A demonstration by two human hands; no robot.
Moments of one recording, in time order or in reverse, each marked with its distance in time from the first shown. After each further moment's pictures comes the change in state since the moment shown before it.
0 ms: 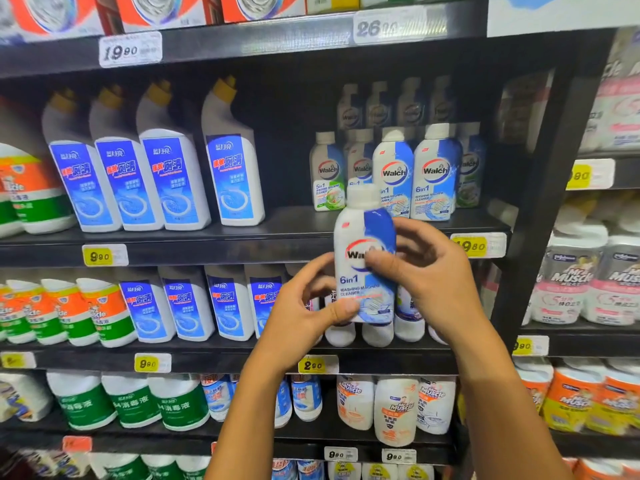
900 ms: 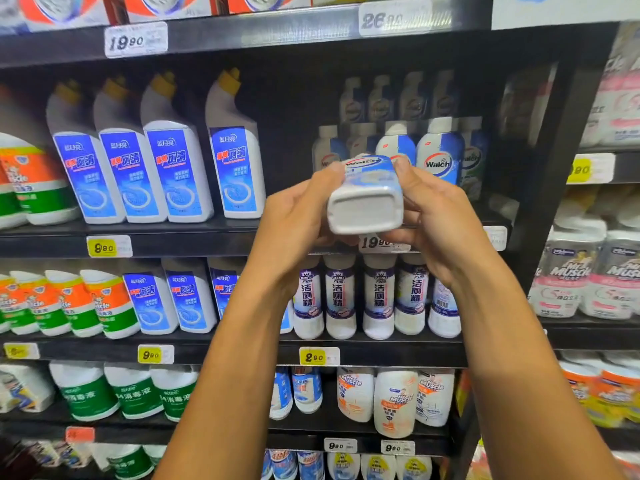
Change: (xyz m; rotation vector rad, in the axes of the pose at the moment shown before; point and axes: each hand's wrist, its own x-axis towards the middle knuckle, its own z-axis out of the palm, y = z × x) left_hand 0.034 0.092 0.006 -0.104 0.183 -0.036; right_hand 0.042 -0.032 0.009 0.098 0.005 0.176
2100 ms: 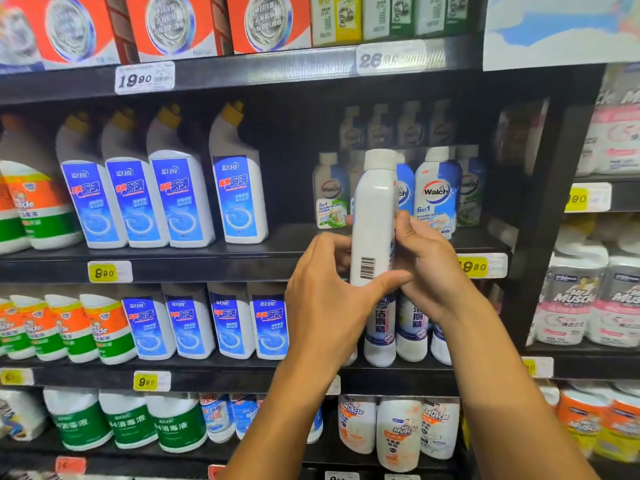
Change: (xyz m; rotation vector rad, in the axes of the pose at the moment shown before) left_hand -0.014 -0.050 0.026 0.513 0.271 0.290; right_hand 0.013 0.028 -0.007 0.260 -0.101 0.087
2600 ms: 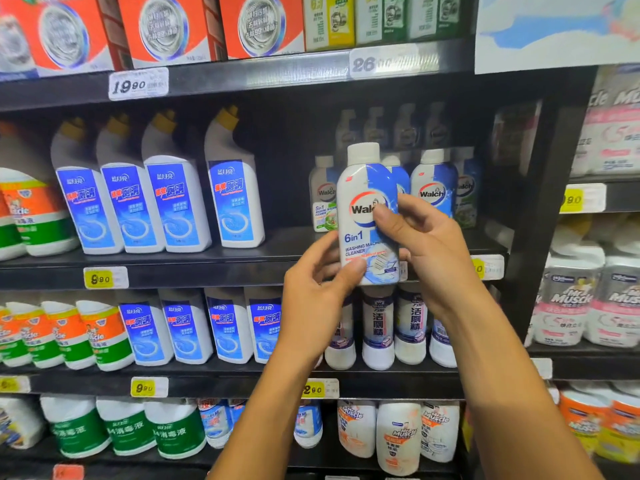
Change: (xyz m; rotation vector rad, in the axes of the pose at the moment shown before) left_hand 0.011 -0.013 0.001 -0.546 -0.154 -0.206; right_hand -0.002 -0.015 0.003 -0.177 0.109 -0.194
